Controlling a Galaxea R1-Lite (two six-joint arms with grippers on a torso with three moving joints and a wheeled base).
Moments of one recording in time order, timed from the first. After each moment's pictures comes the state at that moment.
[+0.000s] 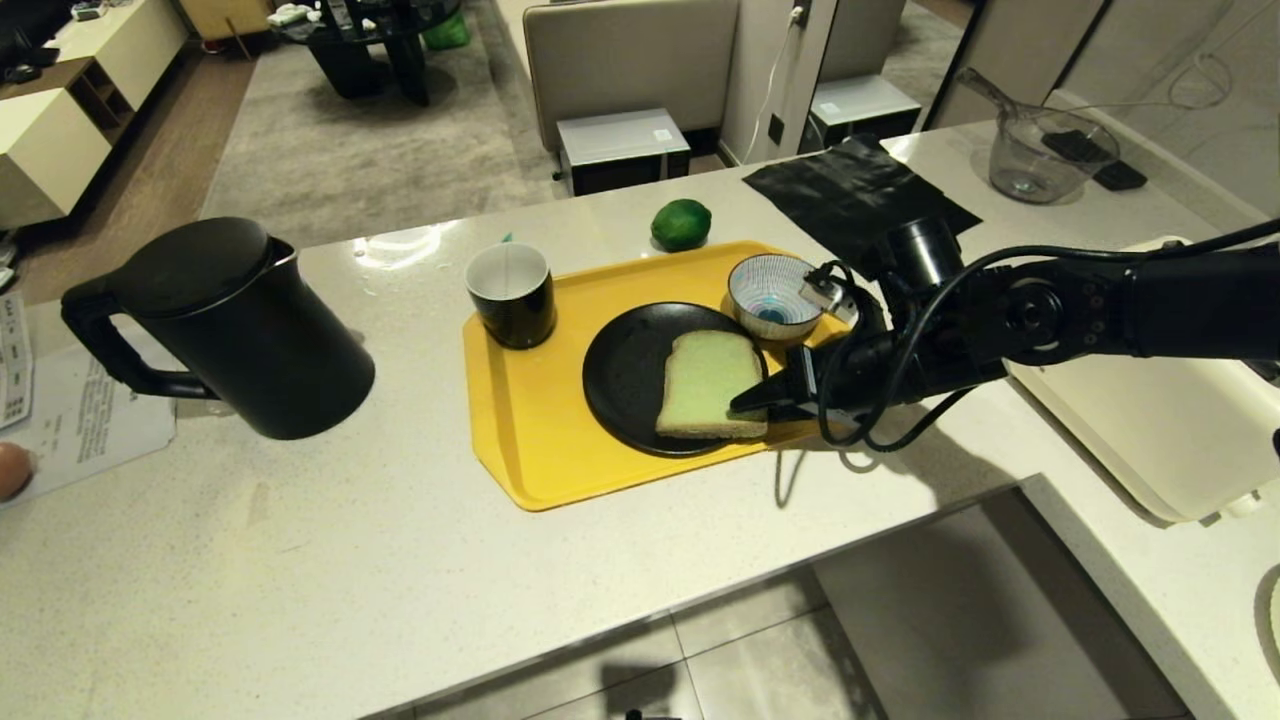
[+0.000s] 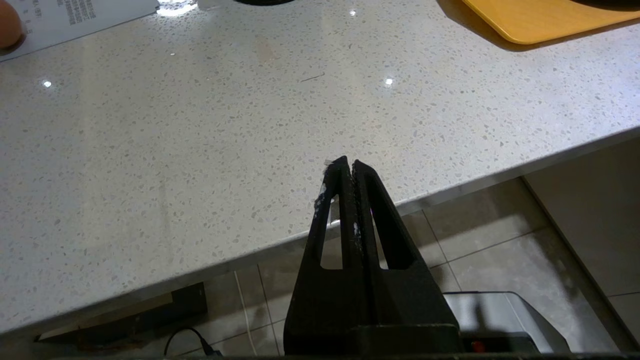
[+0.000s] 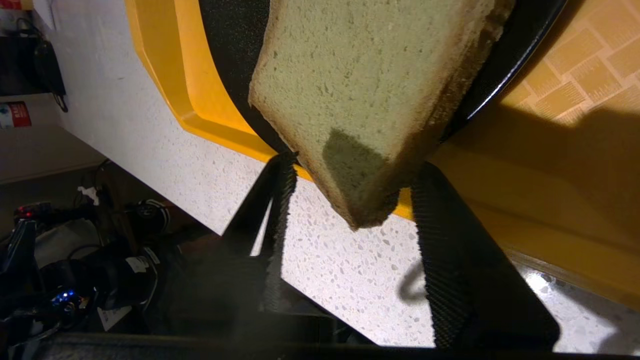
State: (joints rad) left arm 0.00 0.00 0.00 -0.01 0.00 0.00; right arm 0.36 2.07 -1.68 0.35 0.56 0.32
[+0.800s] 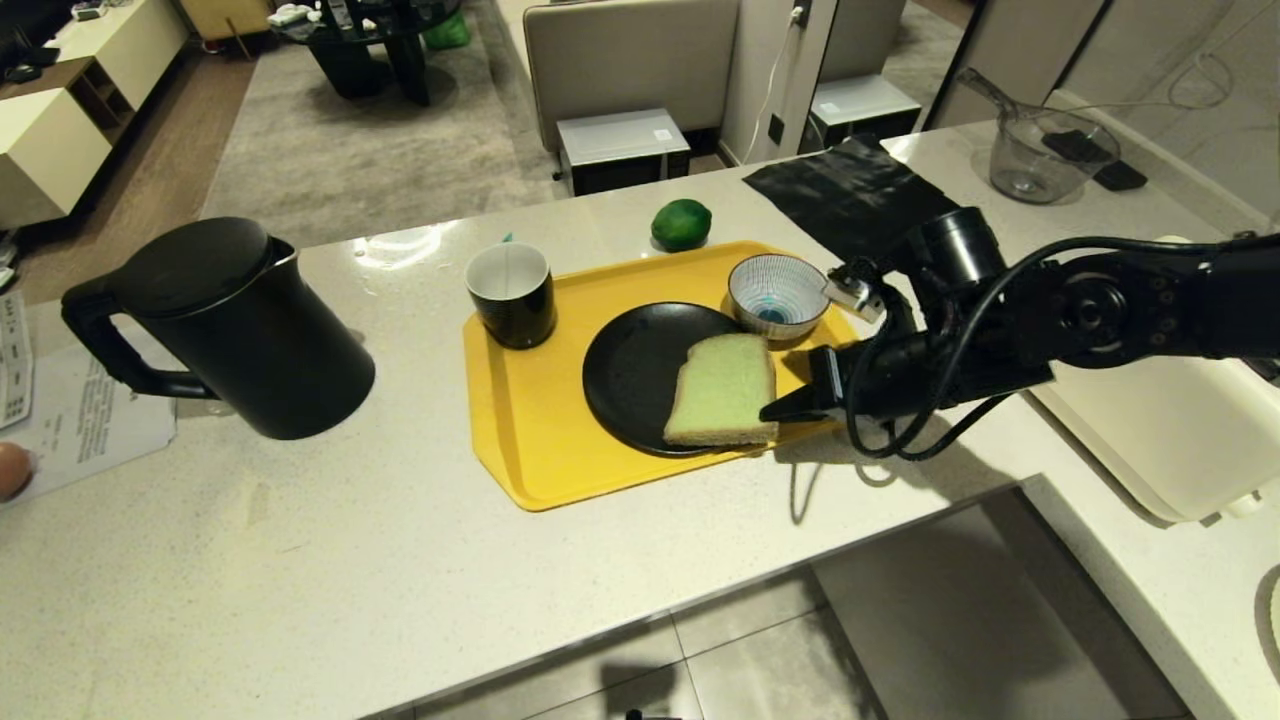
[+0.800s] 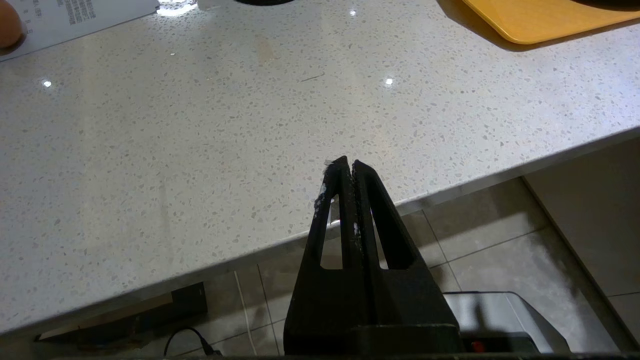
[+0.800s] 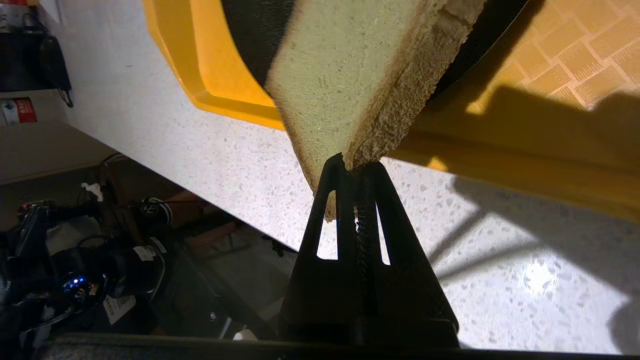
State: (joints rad) left arm 0.00 0.00 0.00 -0.01 0.00 0.00; right arm 0.36 1.96 -1.58 0.35 0.55 0.32
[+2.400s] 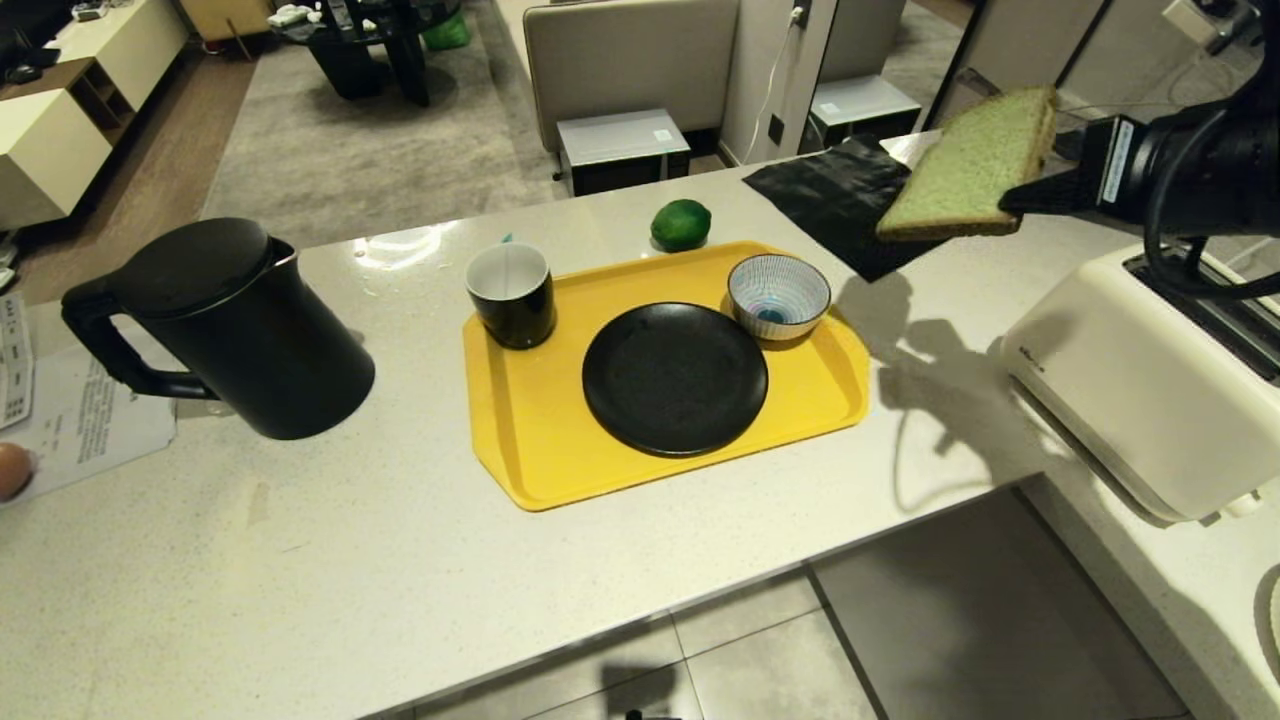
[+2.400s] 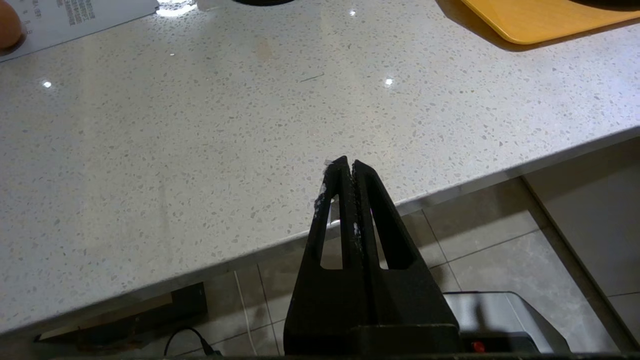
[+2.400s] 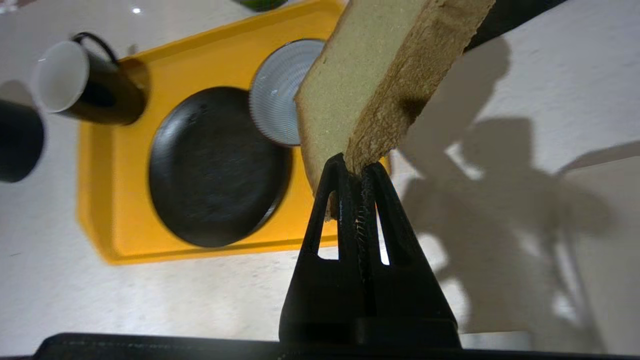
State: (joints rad) left arm 0.00 0.00 0.00 -0.01 0.00 0.00; right arm 0.20 1.57 -1.64 0.35 0.09 0.21
